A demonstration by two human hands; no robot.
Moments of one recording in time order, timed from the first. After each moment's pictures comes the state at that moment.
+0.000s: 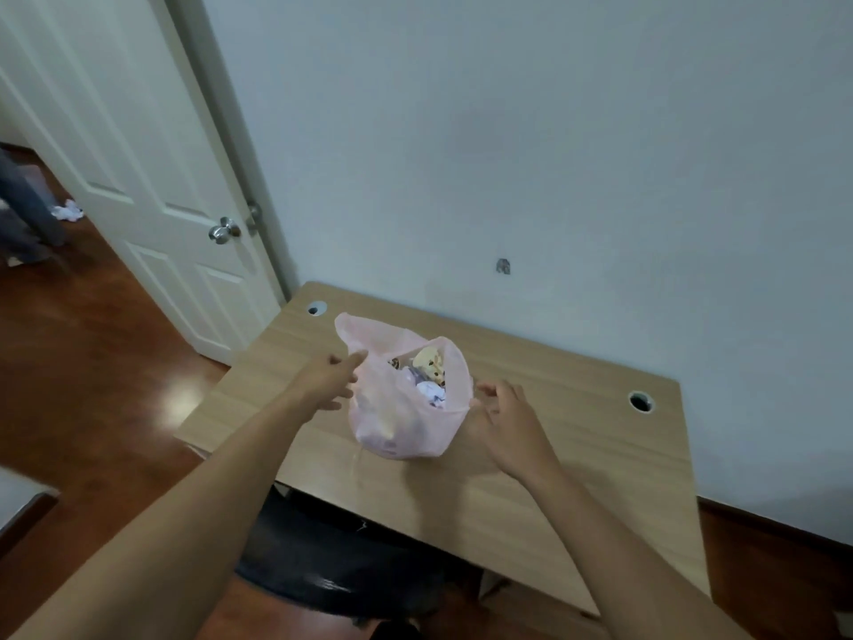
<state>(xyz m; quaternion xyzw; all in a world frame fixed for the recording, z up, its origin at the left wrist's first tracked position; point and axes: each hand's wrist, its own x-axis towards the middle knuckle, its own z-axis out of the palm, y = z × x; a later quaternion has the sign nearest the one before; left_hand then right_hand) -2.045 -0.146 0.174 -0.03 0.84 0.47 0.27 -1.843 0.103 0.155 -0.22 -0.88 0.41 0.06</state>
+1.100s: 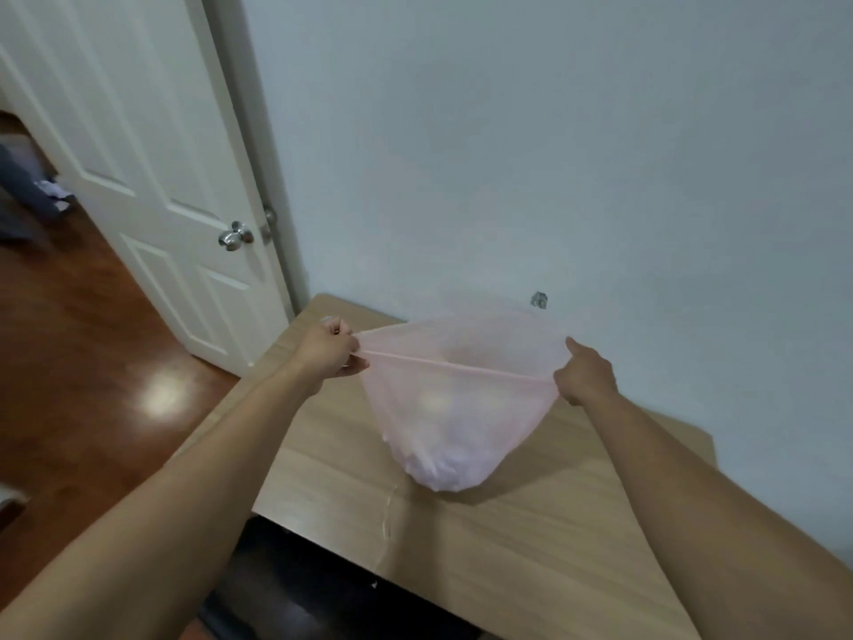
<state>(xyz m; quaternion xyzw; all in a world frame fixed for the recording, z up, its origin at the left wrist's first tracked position) -2.191 -0.153 0.186 -0.04 0.77 0.60 0.21 -2.020 0.211 0.190 -0.39 -0.88 0.27 -0.04</state>
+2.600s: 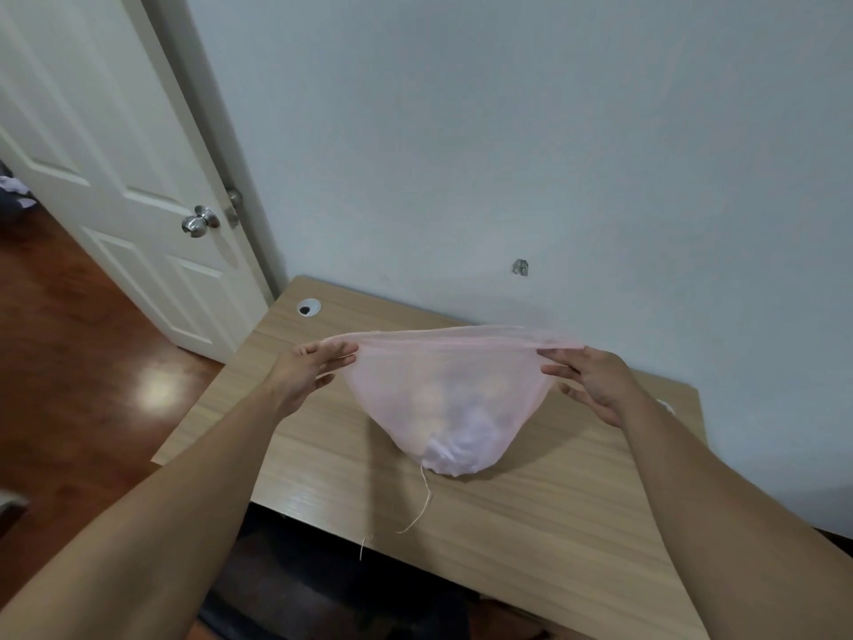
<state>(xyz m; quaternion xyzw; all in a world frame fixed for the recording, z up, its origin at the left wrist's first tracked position) -2.171 -0.169 0.129 0.01 0.70 0.63 0.32 -1.954 0.247 0.155 -0.38 -0.62 0.69 0.03</state>
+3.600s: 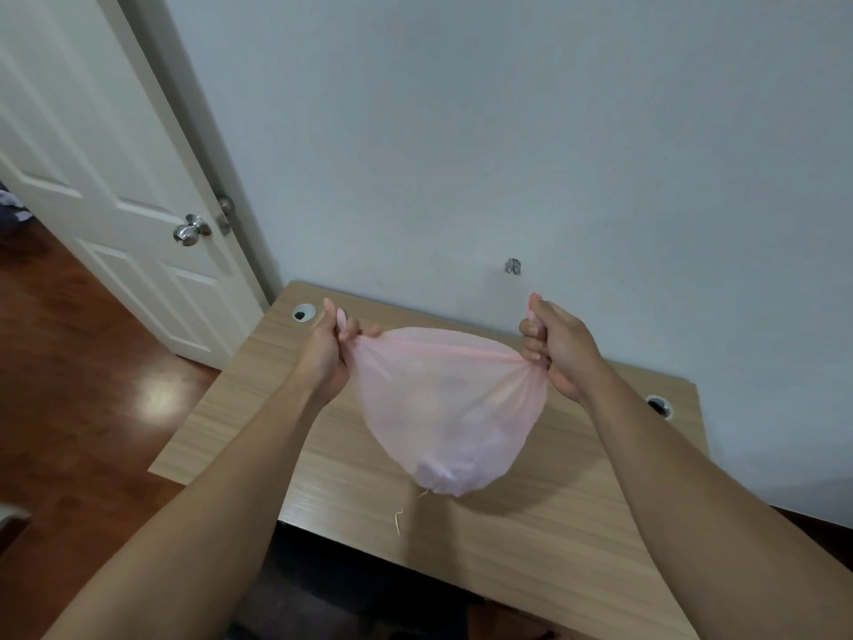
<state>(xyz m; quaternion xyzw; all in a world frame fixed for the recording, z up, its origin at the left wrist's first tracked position) -2.157 -0.099 0.163 0.02 0.51 0.80 0.30 -1.994 0.204 0.198 -0.27 -0.55 0.79 0.11</state>
